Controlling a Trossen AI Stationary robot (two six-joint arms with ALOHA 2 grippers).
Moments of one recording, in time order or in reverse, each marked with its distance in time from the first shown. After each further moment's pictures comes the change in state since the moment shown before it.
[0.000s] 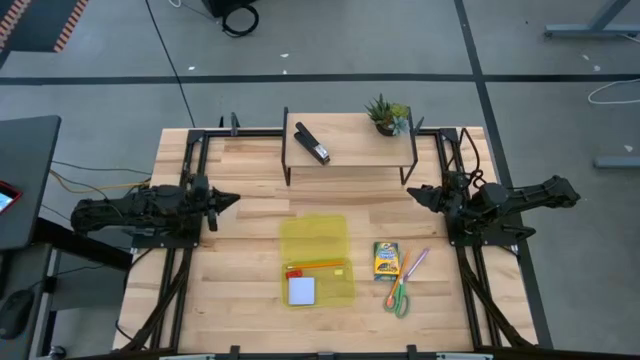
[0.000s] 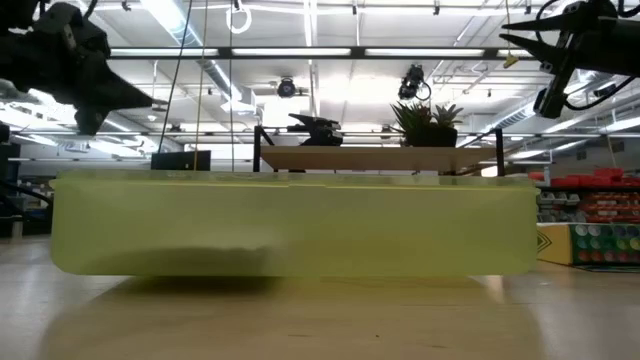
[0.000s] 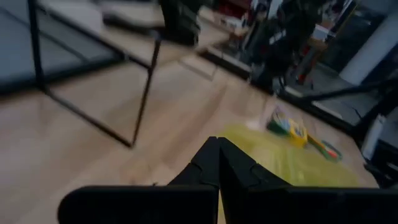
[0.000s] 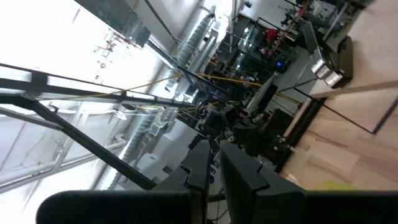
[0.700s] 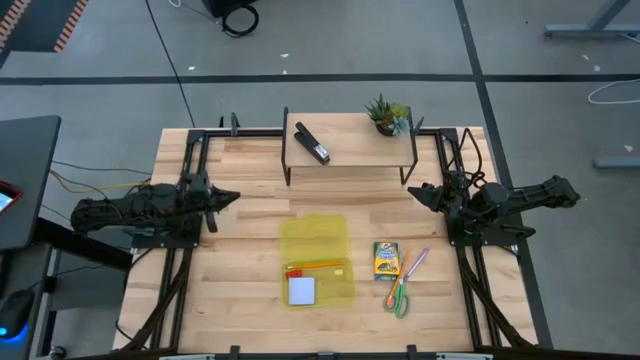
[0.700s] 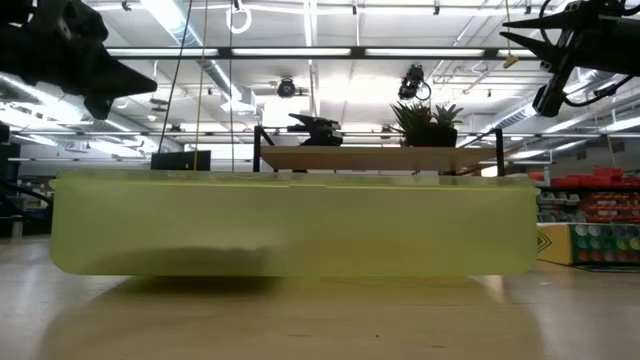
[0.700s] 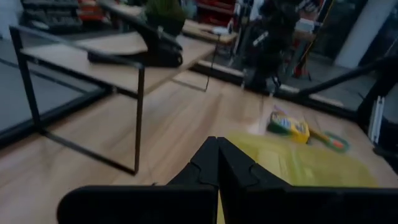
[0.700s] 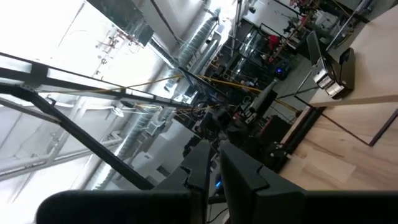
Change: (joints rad) left arm -0.002 0.002 -0.001 0.069 0.015 0.192; right arm 0.000 0.000 0.000 0.009 -0.001 -0.062
